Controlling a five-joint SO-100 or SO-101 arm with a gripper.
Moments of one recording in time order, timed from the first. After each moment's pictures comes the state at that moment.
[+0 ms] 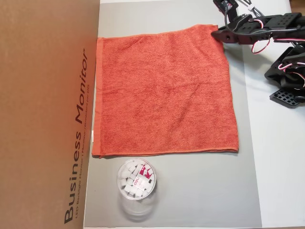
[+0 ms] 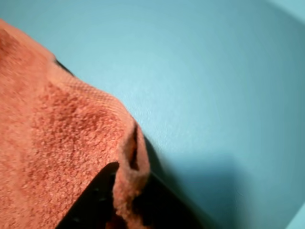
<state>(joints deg) 44.9 123.2 161.3 5.7 94.9</state>
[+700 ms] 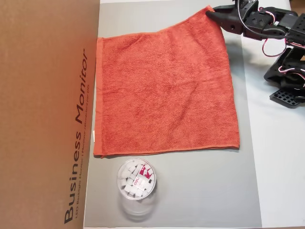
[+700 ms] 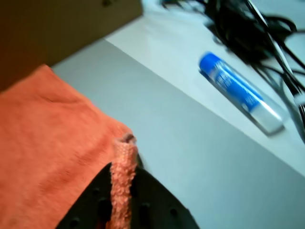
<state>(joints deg) 36.3 145.8 157.9 7.8 94.0</state>
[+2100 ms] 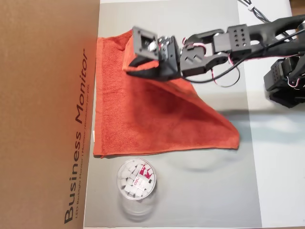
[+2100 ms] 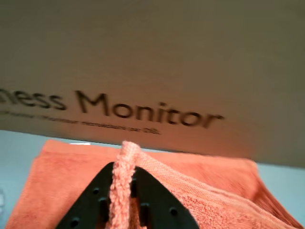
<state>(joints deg) -5.6 82.9 88.0 7.8 81.5</state>
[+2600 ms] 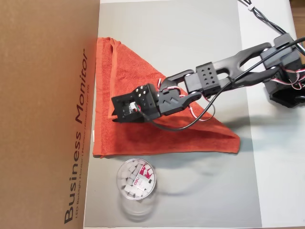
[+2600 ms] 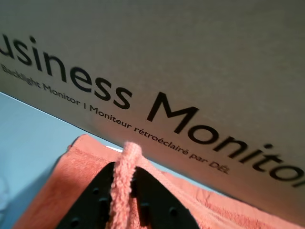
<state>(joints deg) -14.2 53.0 59.2 7.8 69.6</state>
